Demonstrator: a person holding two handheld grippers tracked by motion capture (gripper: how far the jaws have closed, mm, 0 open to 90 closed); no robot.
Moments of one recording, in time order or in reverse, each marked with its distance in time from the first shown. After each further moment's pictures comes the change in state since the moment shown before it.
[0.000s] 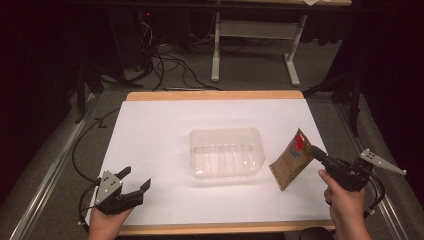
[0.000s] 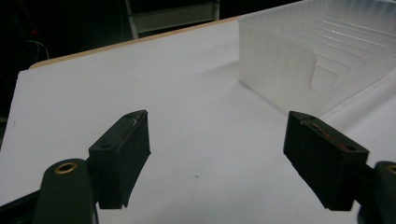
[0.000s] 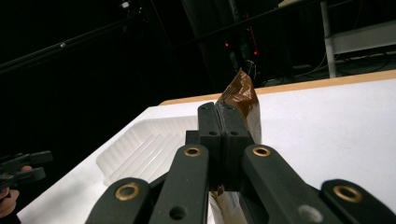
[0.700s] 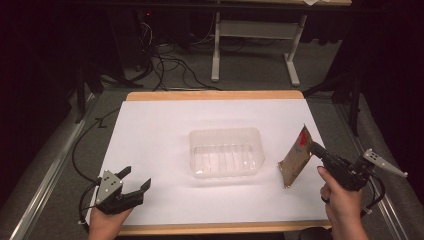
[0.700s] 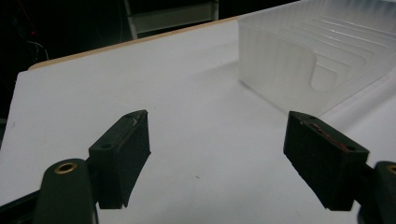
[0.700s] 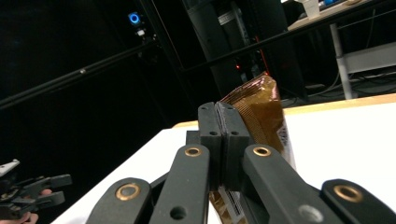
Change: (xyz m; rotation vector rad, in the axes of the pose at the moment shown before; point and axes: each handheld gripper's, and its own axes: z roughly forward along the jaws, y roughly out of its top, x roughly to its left) left arm 0.001 0.000 0.000 -0.004 -0.003 0.002; right arm 0.008 0.003 0.002 -0.097 0.051 0.031
